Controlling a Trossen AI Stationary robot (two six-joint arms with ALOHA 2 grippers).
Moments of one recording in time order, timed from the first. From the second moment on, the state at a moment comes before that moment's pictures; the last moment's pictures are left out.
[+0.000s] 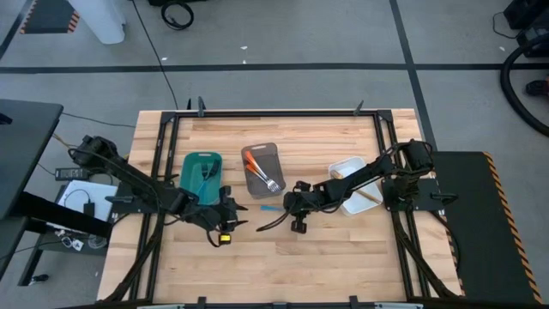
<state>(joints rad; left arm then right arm) -0.48 1.34 0.58 0.12 -0.50 -0.23 0.19 1.86 0.94 -0.06 0.11 0.33</state>
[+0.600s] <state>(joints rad) -0.49 1.43 0.58 0.12 -0.50 0.10 0.17 1.86 0.98 0.01 -0.03 0.48</state>
